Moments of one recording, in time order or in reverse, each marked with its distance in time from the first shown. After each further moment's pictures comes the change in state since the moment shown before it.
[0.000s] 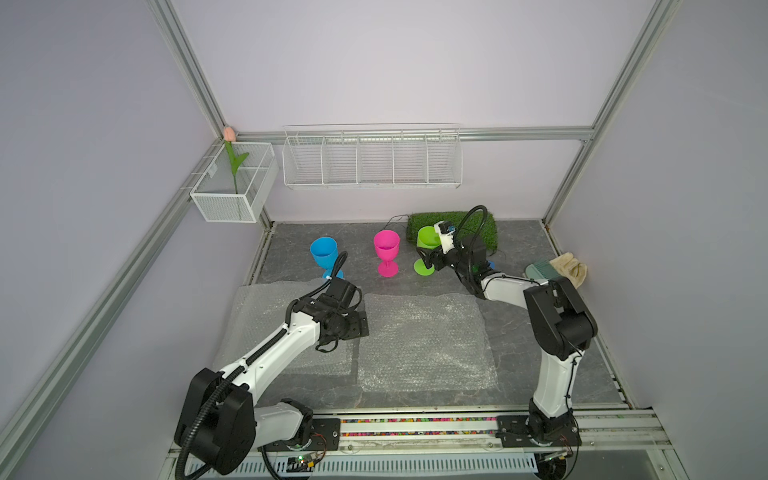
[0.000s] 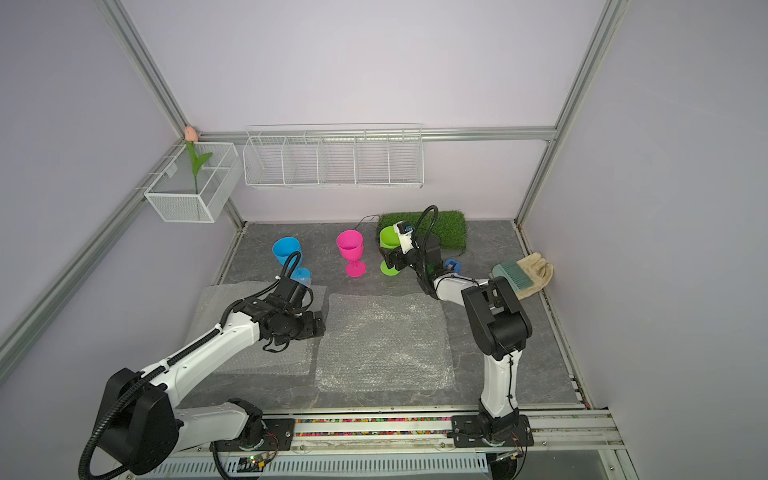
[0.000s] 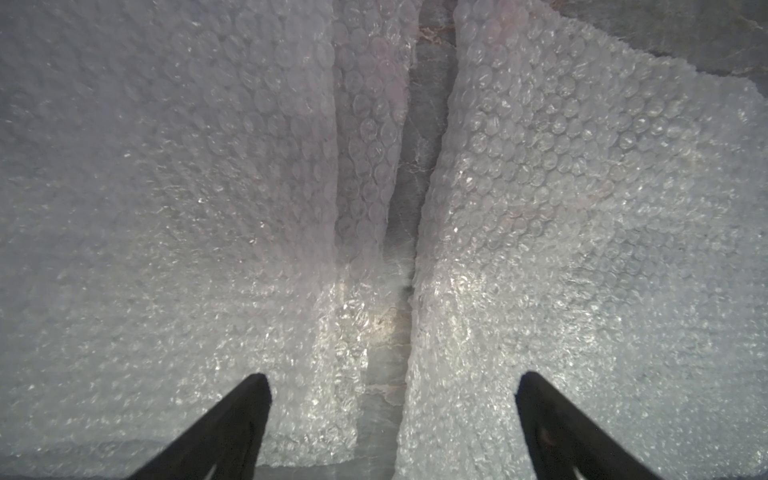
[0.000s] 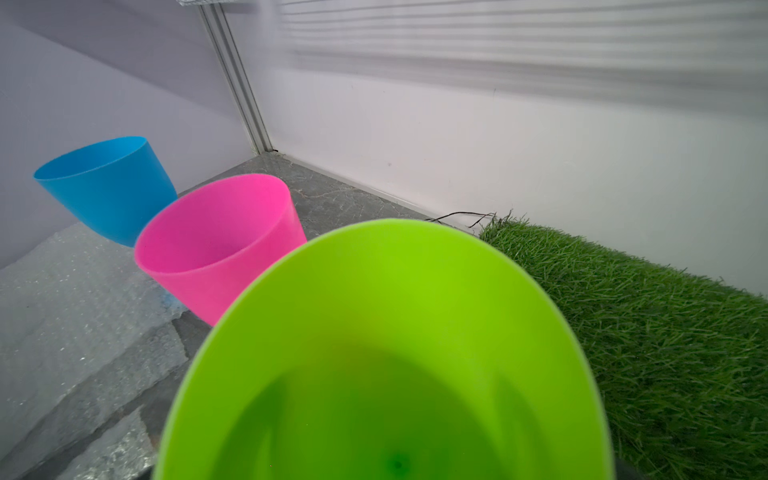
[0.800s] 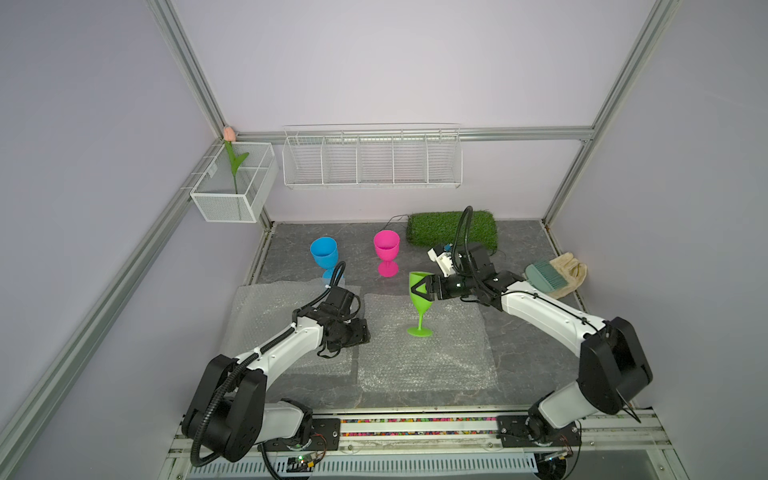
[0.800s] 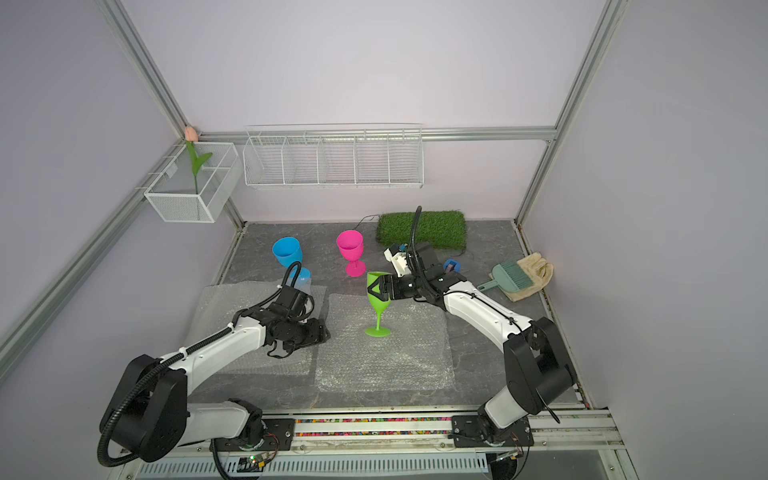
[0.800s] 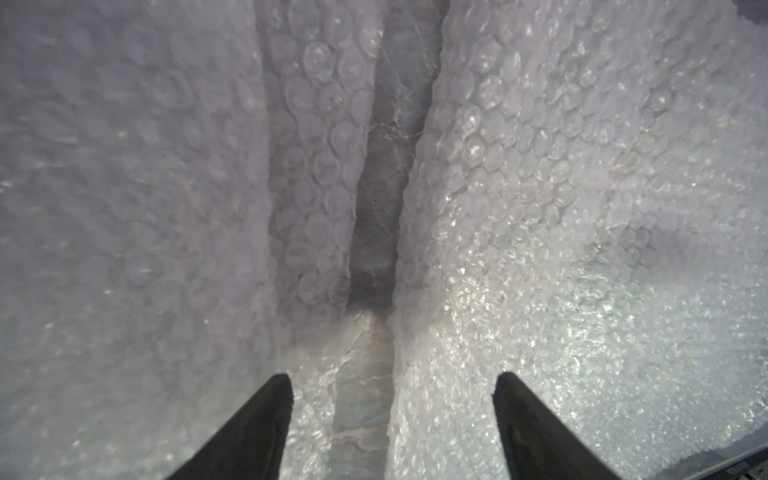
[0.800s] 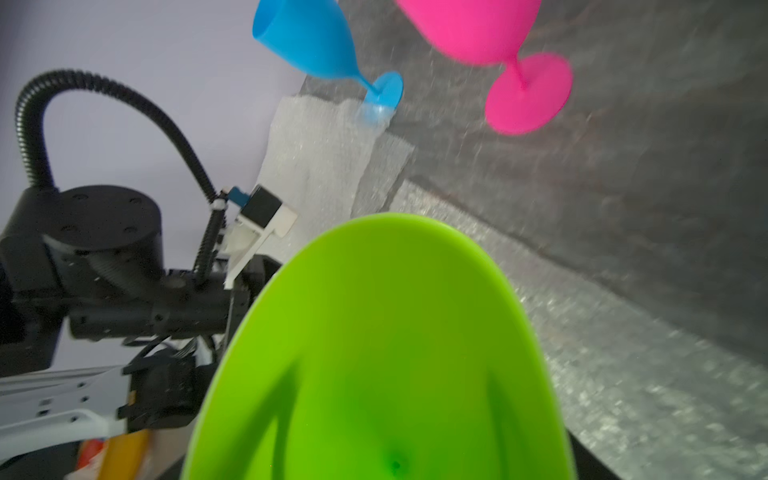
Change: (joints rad) left arm 0.040 0.063 -0.152 0.224 0.183 0.013; right arm 0.157 -0.364 -0.032 -0.894 -0.284 0.420
